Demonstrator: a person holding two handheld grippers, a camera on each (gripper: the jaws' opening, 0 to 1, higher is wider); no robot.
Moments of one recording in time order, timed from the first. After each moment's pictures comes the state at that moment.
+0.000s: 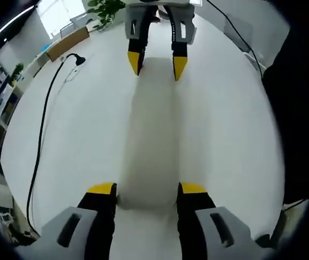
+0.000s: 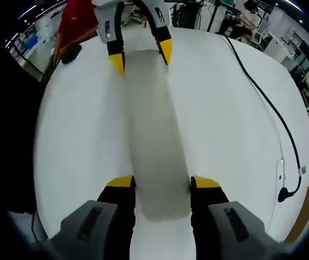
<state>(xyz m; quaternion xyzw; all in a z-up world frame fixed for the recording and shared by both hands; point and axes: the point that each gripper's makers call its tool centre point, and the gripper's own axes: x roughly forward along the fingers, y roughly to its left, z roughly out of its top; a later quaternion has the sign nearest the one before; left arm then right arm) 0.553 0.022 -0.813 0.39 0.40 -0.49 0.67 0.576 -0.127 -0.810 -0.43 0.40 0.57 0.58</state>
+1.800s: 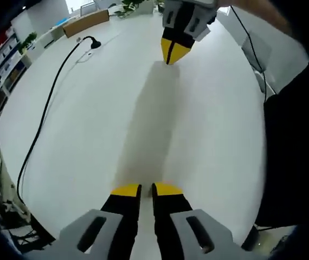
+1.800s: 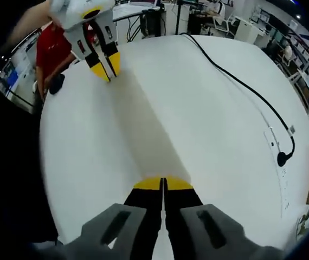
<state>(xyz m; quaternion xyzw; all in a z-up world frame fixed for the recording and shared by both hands) 0.537 0.029 -0.789 0.33 0.49 -0.44 0.68 0.577 -0.143 -0.784 -0.34 0.45 0.51 0.66</state>
